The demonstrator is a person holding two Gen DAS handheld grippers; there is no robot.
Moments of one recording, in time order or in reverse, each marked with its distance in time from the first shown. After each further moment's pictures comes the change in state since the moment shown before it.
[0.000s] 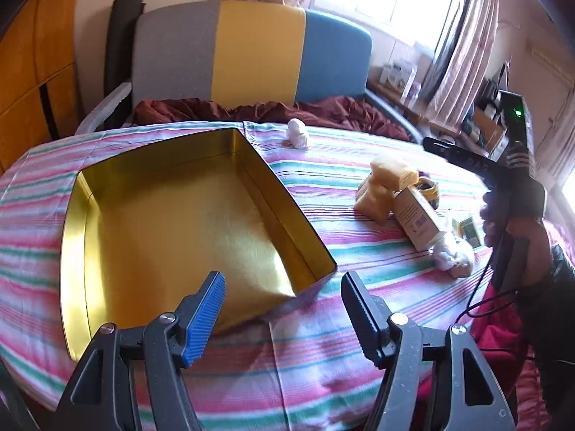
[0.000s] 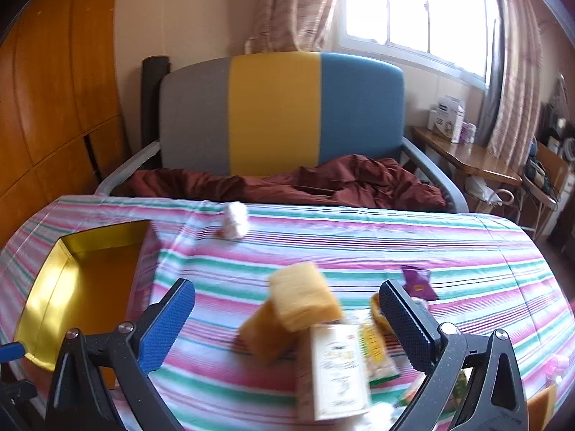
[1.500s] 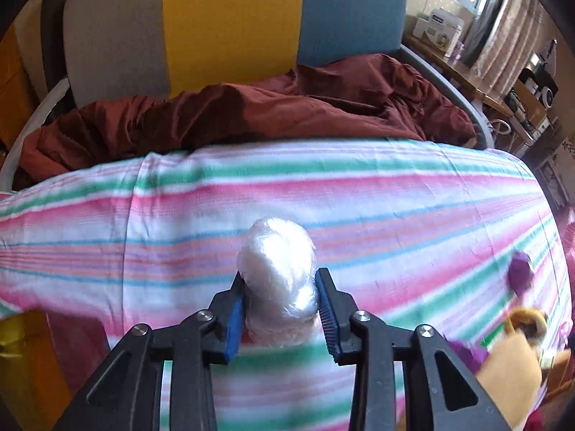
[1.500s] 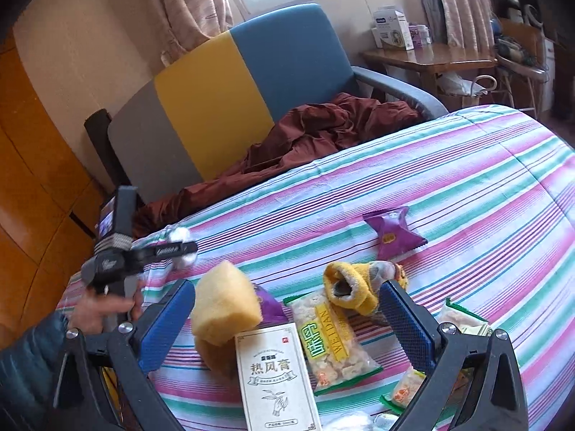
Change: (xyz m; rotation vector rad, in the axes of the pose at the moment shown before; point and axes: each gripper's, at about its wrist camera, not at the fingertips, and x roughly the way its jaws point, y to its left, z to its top) left arm 0.276 -0.046 0.177 0.025 0.202 0.073; right arm 0.039 -0.105 -0.014 0.406 0.116 0.081
